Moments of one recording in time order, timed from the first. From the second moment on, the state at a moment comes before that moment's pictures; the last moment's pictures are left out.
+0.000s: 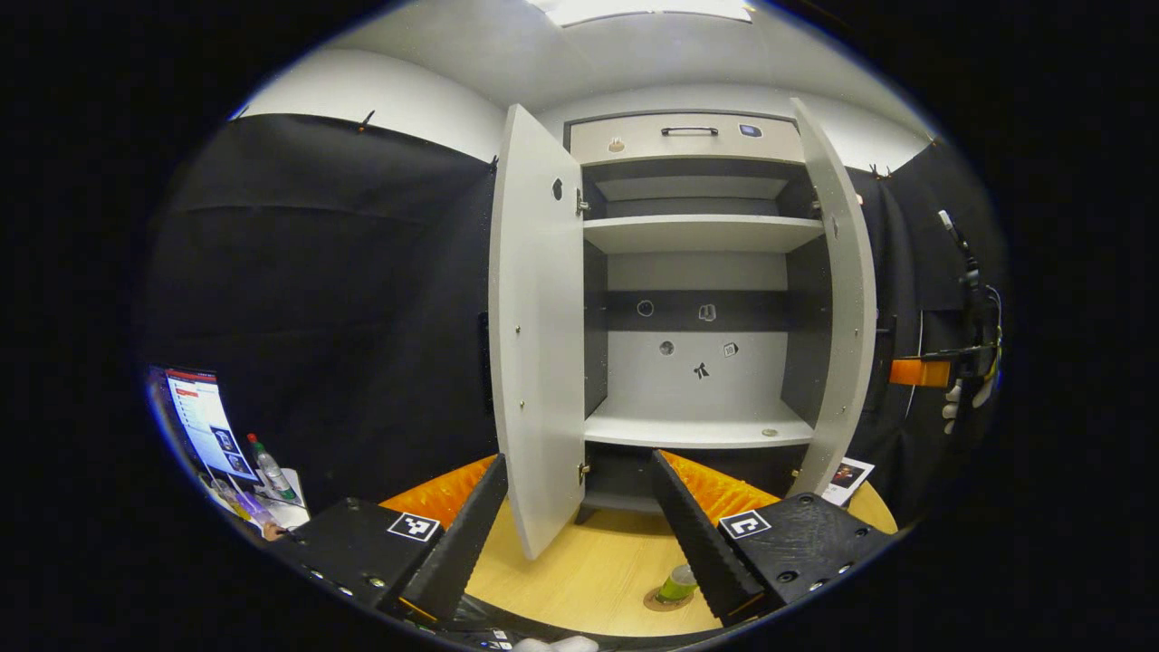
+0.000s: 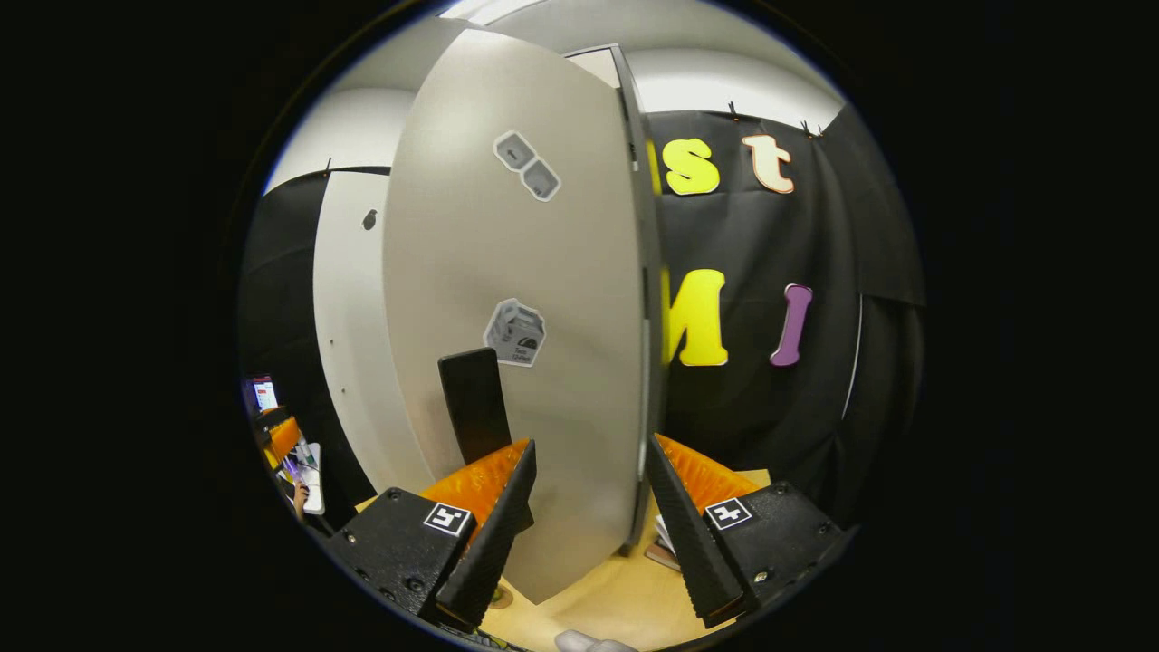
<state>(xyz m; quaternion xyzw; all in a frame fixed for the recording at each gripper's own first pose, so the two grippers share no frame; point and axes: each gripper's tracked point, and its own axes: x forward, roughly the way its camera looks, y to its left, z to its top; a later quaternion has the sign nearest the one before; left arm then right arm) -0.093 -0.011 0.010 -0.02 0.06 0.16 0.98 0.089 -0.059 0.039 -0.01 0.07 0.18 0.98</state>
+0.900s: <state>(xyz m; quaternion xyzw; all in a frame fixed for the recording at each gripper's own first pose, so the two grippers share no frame) -0.073 0.095 0.009 -0.02 0.04 0.15 0.99 0.075 0.059 0.036 -0.04 0.01 0.21 0.98</state>
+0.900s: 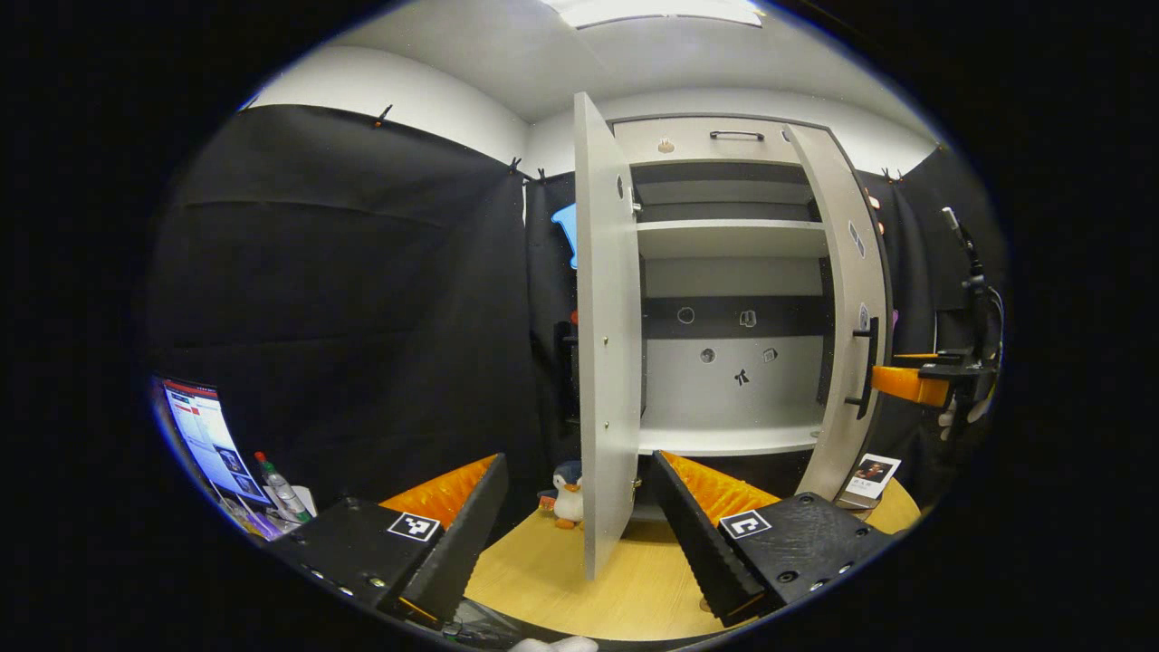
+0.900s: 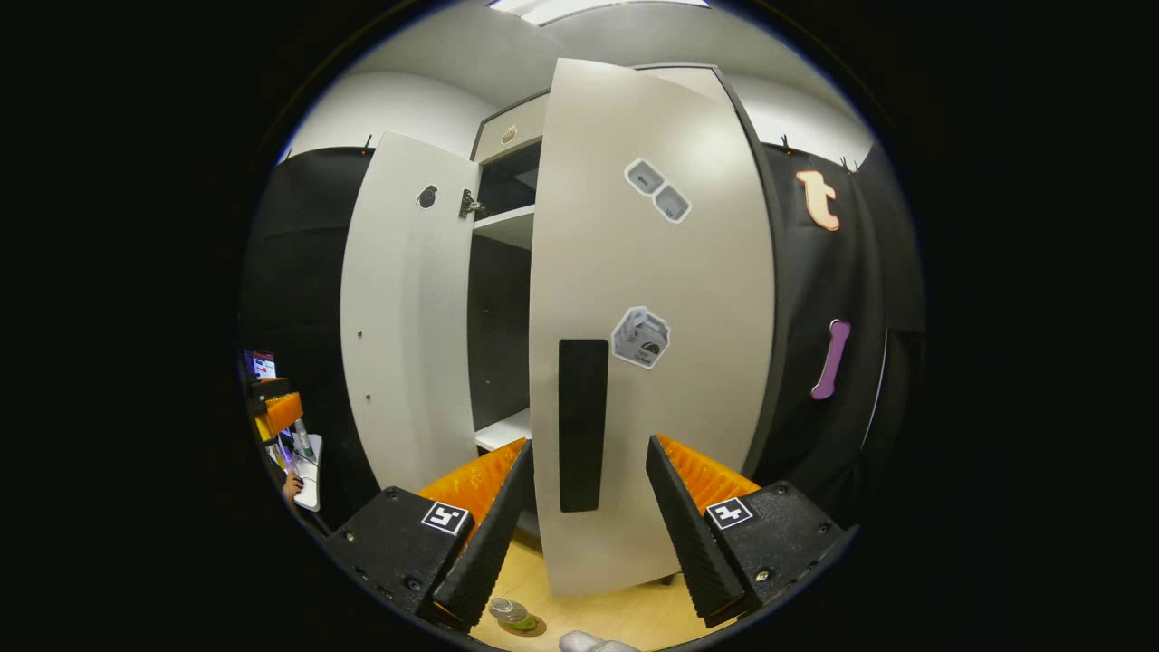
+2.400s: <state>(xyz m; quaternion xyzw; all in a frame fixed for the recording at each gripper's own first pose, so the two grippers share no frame) 0.065 0.216 0.026 0.03 0.00 0.15 0.99 -0.045 -0.059 -0.016 -0.02 0.07 -0.01 1.00</state>
